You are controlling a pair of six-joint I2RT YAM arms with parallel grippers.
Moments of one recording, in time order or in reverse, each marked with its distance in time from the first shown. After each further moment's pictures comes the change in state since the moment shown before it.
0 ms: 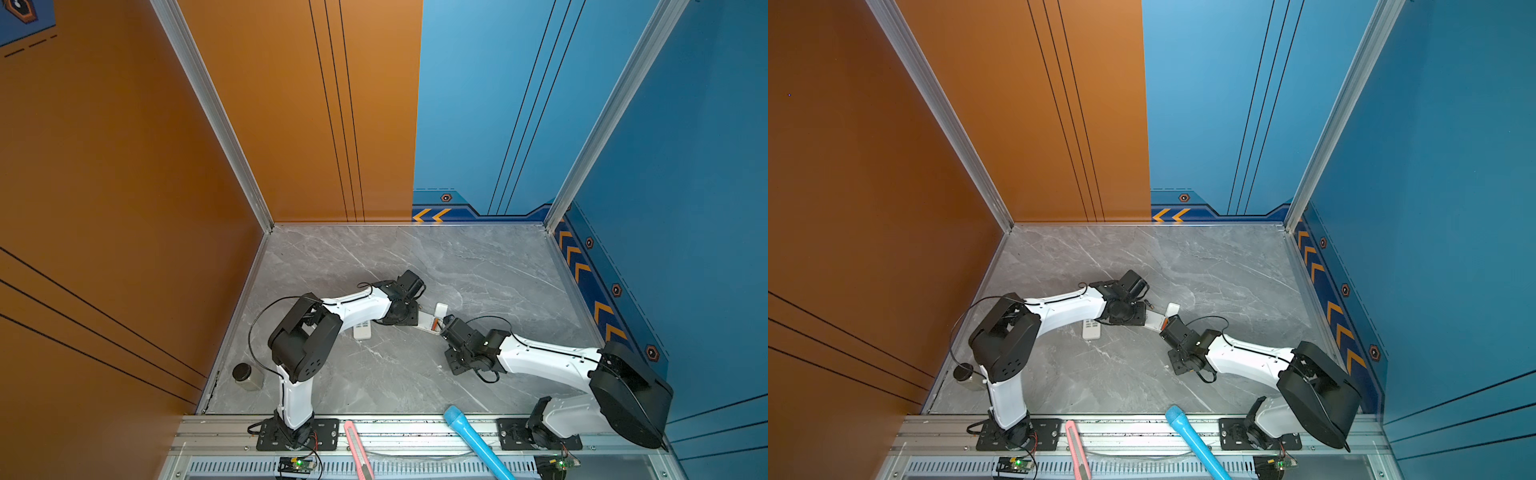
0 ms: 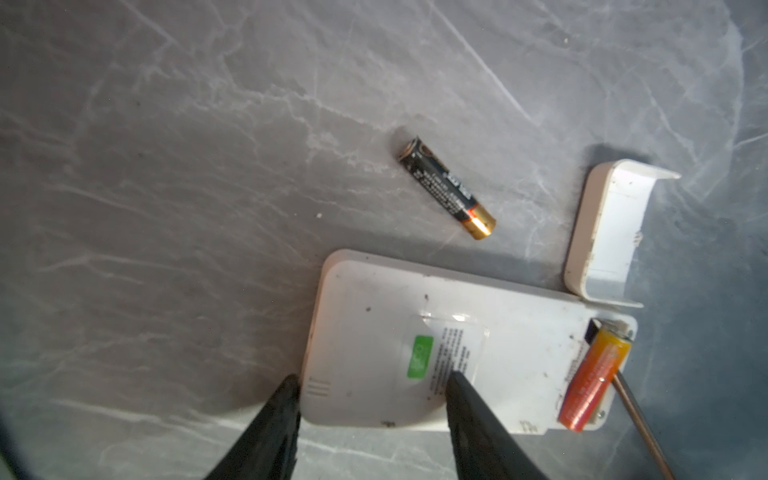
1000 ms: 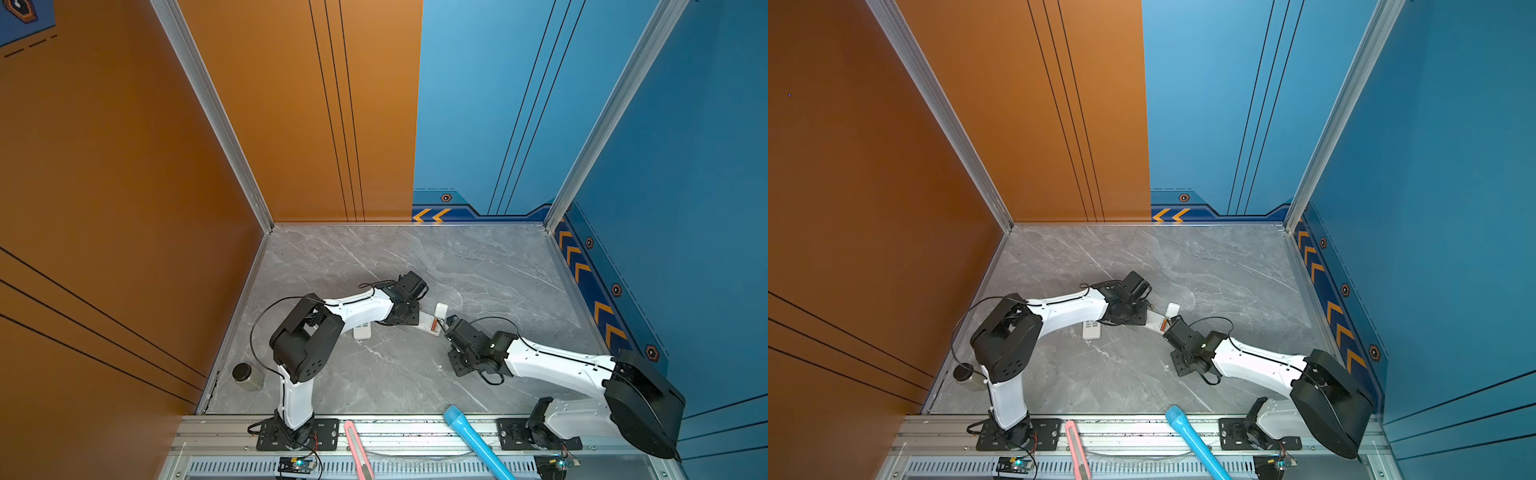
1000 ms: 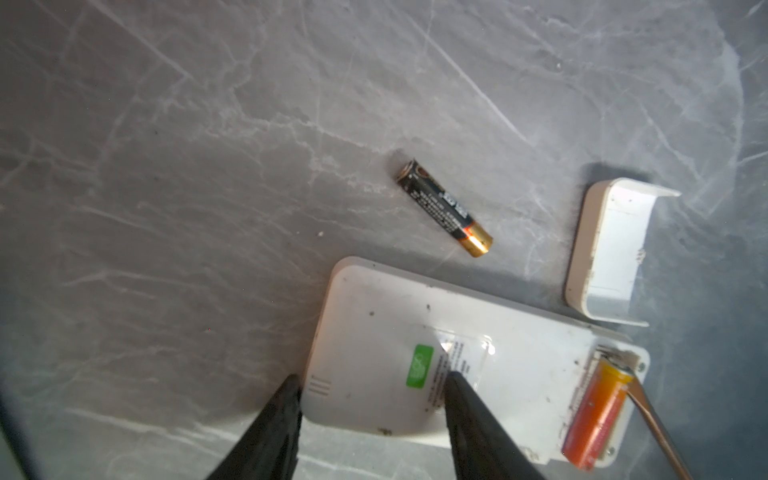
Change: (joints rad) left arm -0.019 0.005 0.001 0.020 -0.055 -0.003; right arm 0.004 -0.072 -0.019 -0.034 -0.001 -0.003
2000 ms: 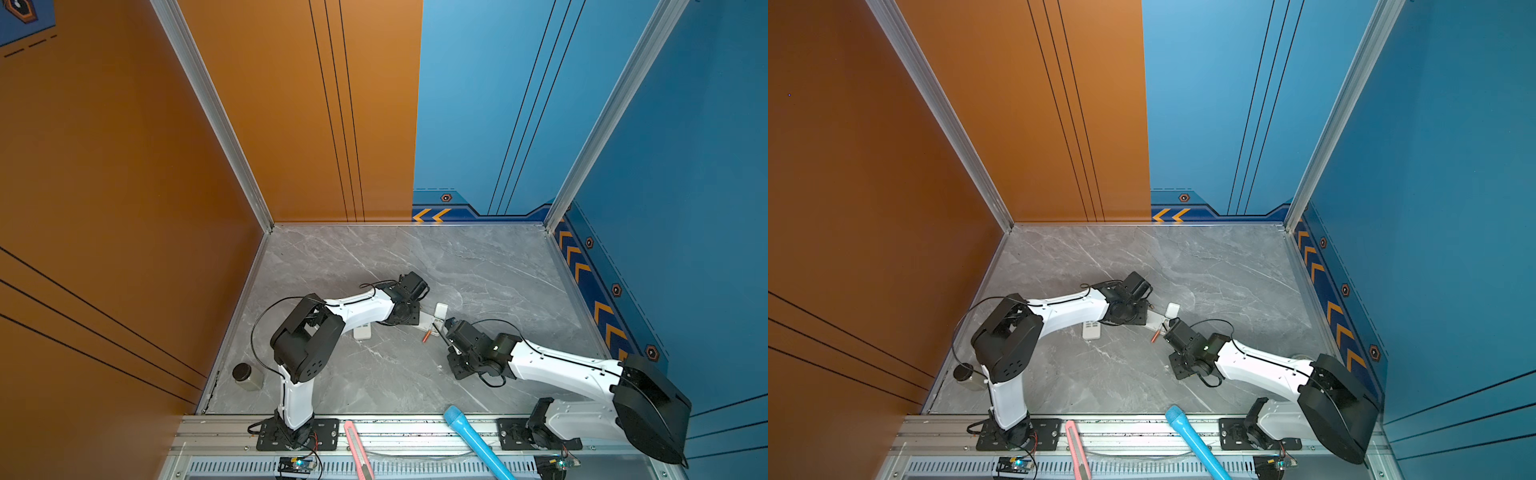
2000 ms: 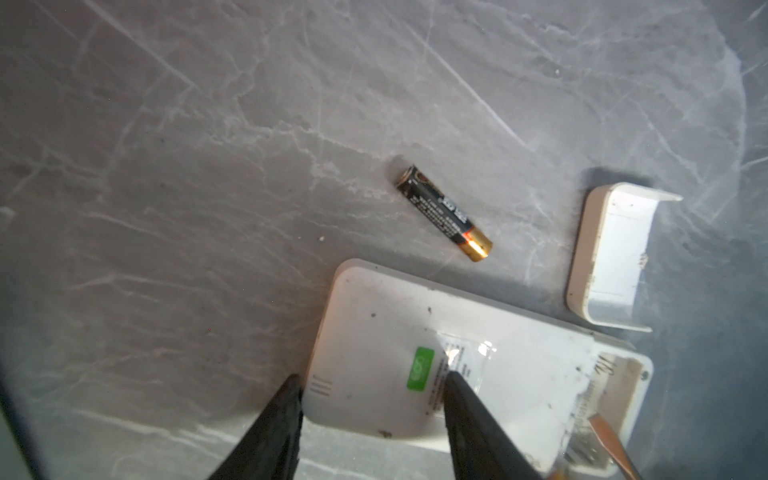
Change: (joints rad) left arm -0.007 0.003 0.003 0.001 -0.020 0.000; right arm 0.015 -0.051 -0.011 0.002 -0.091 0.011
